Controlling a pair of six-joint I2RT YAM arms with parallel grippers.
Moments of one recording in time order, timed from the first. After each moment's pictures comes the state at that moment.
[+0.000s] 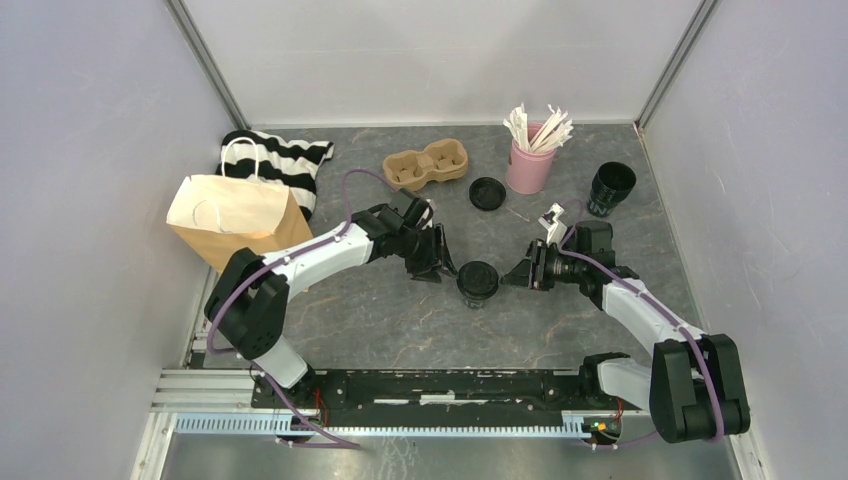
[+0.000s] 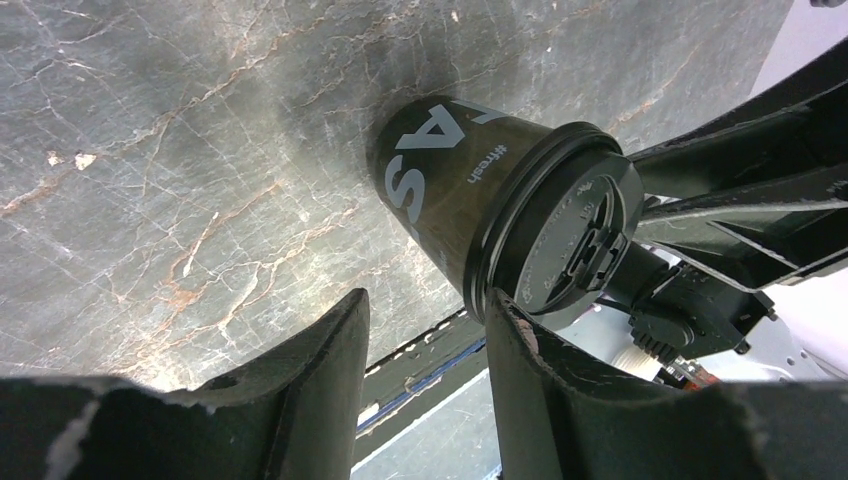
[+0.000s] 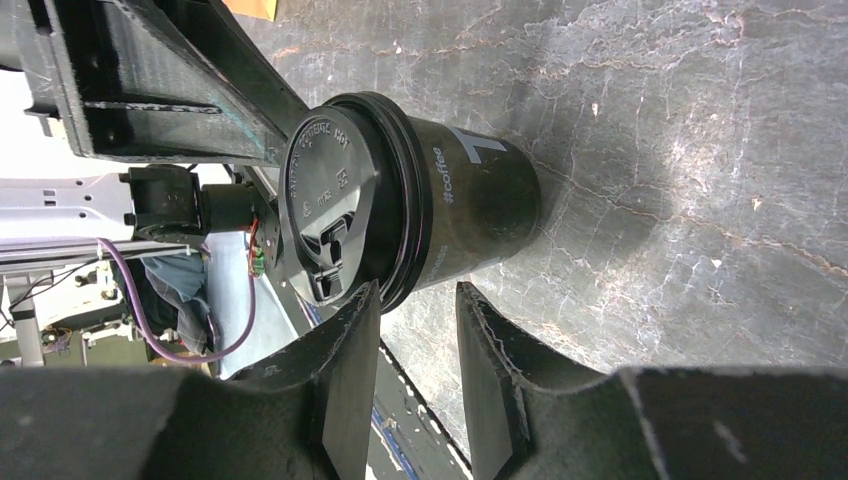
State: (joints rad) left arm -0.71 1.61 1.10 -0.47 0.38 -0.83; right arm 0.12 1.15 0.47 -0.10 -0.89 0.42
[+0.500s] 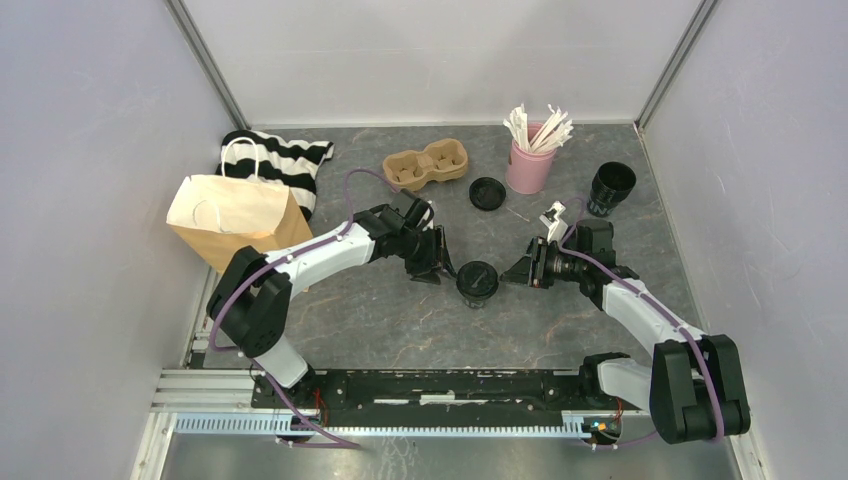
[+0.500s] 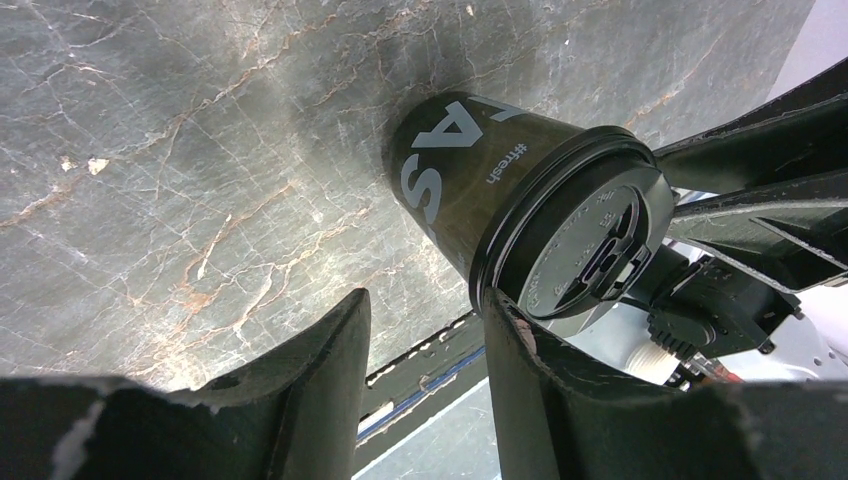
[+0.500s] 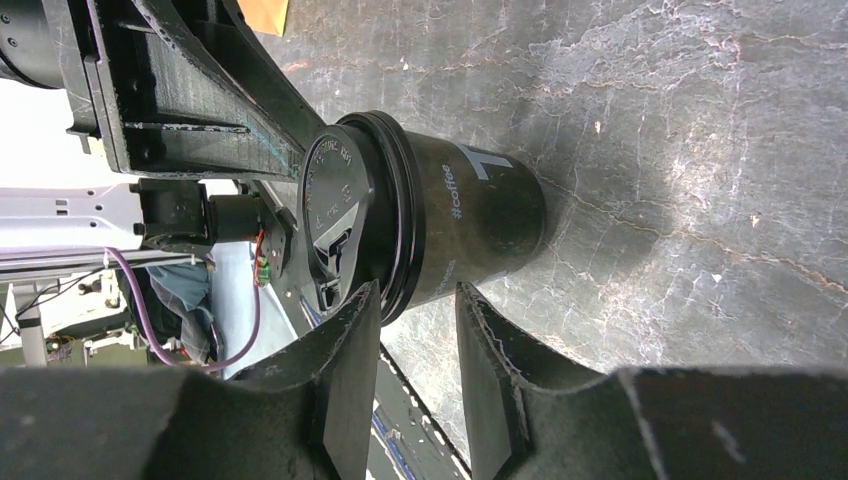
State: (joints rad) left arm -0.71 1.63 1.10 -0.48 0.38 -0.80; right arm 0.12 1.15 0.47 -0.06 -0.89 0.46
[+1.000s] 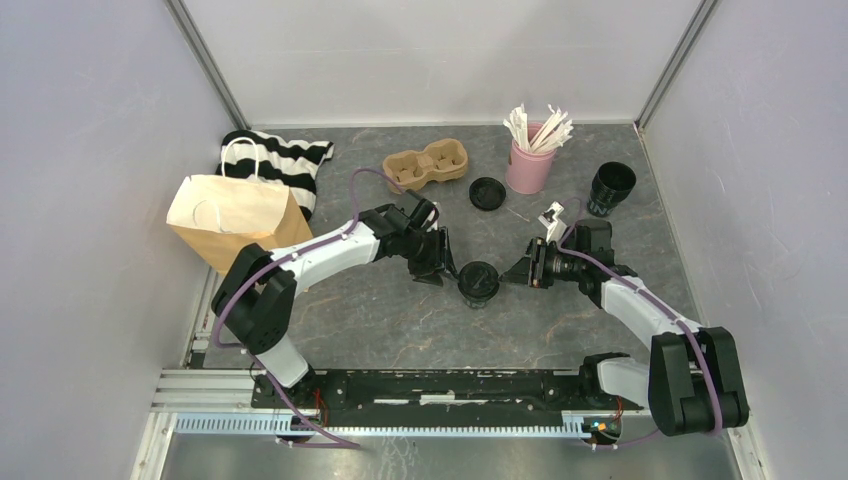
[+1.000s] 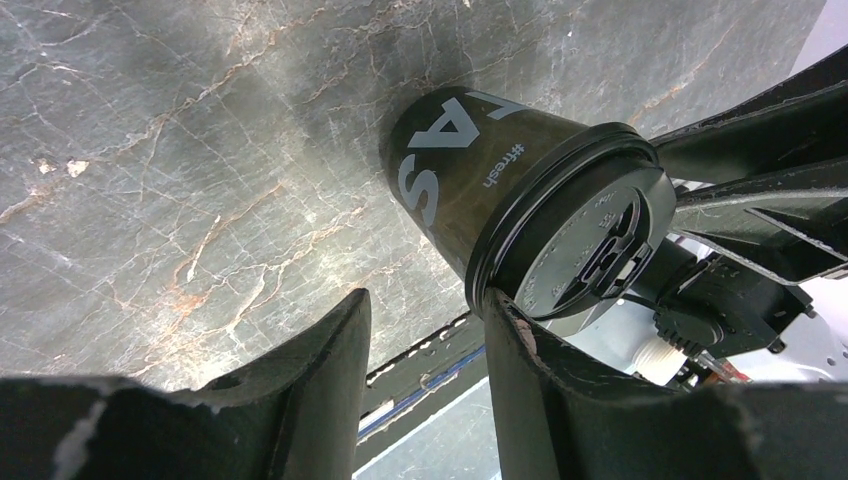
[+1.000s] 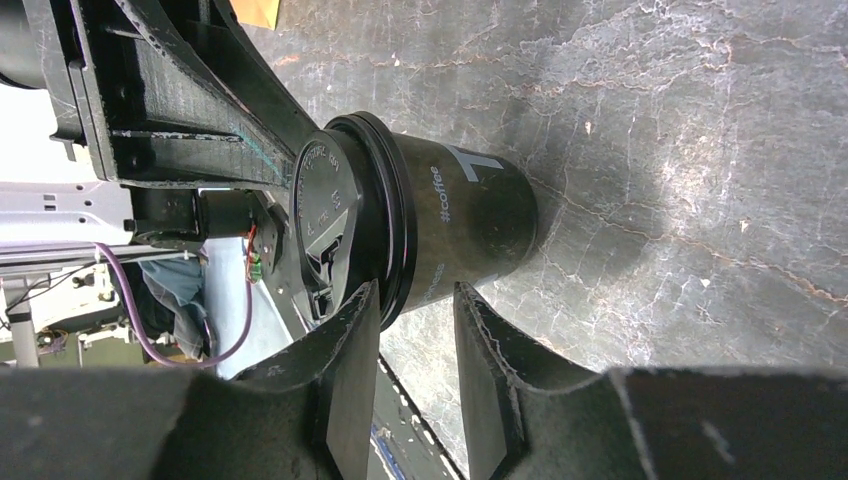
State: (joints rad) left arm -0.73 1.66 1.13 -0.50 0.37 -0.79; right arm 0.12 1.18 0.47 -0.05 -0.89 0.43
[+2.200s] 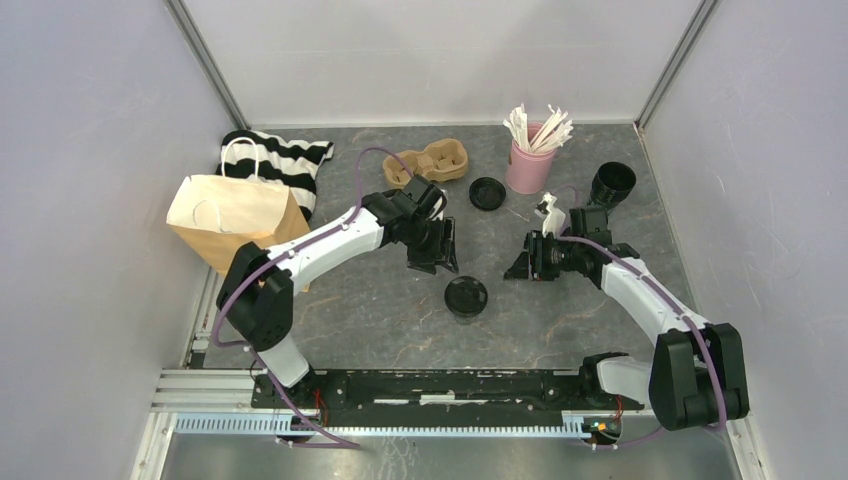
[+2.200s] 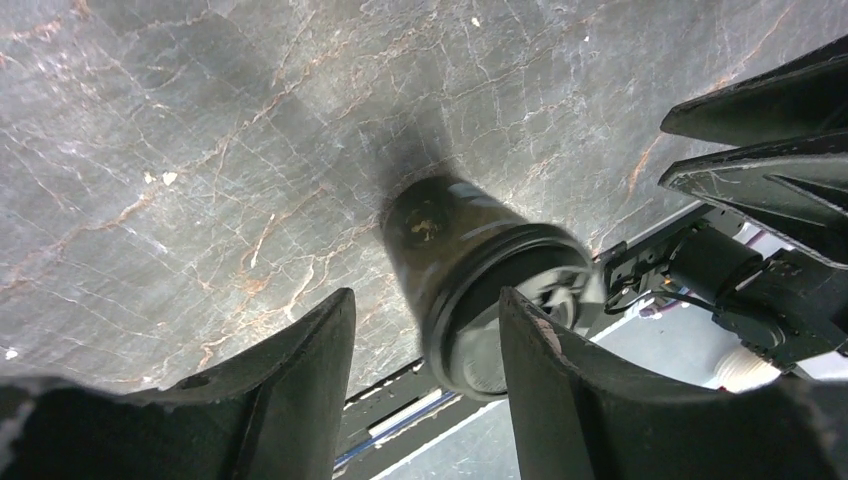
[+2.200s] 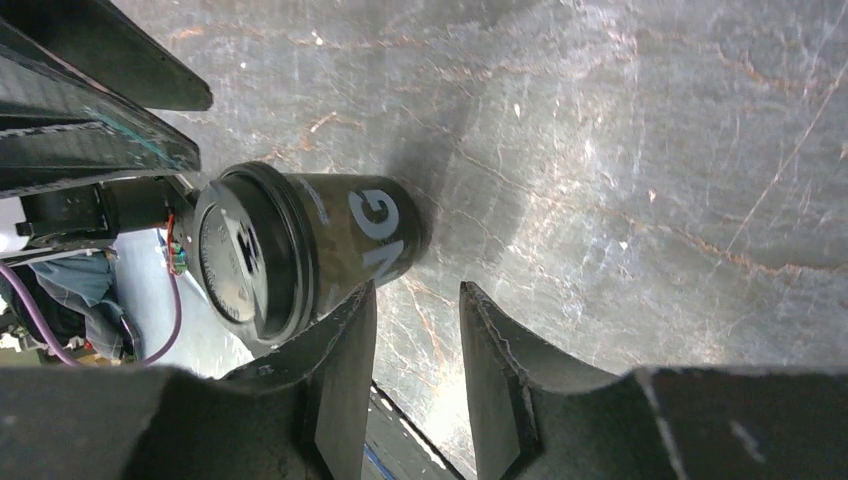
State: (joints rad) left arm -0.75 1.68 1.30 -0.70 0.26 -0.65; right arm 0.16 1.21 0.65 -0.38 -0.72 0.23
